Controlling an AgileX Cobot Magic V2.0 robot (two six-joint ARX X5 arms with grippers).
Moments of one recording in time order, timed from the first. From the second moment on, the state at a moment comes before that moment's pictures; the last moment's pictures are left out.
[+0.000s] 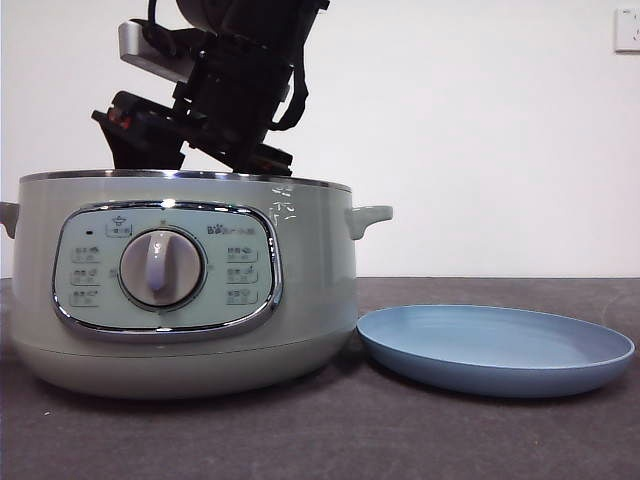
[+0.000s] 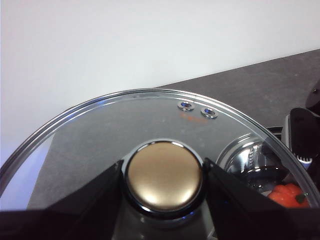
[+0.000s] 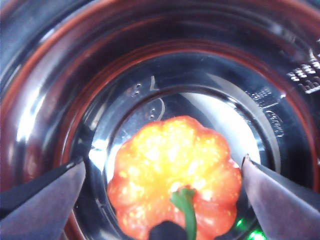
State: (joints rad) left arm -0.49 0.62 1.10 -0.77 -0.46 0.04; right arm 0.86 2.08 1.82 -0.80 -0.12 -0.22
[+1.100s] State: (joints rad) left arm -0.49 0.65 1.10 -0.76 -0.40 0.04; right arm 0.53 1.66 1.80 -1.11 -0.04 -0.17
